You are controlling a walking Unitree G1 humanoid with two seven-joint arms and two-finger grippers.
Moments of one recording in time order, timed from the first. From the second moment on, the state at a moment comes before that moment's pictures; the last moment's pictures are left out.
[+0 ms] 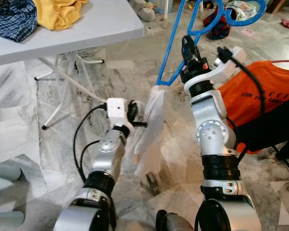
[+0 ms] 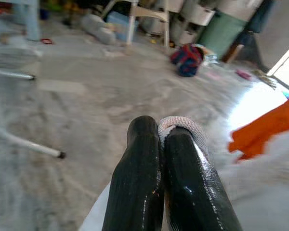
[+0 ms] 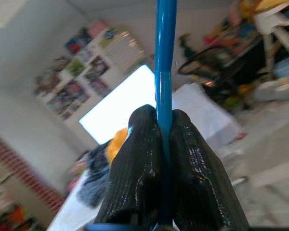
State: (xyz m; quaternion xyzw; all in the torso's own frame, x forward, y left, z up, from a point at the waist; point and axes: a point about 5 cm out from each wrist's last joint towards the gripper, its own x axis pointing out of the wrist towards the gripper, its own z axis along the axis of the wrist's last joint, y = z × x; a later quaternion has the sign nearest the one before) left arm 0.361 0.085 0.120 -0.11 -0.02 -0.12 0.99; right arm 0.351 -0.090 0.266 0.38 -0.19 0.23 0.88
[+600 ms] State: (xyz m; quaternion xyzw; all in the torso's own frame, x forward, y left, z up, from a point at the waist) left arm 0.347 0.022 0.151 -0.13 -0.05 -0.37 0.92; right arm 0.349 -0.101 0.257 0.27 -0.21 0.21 0.92
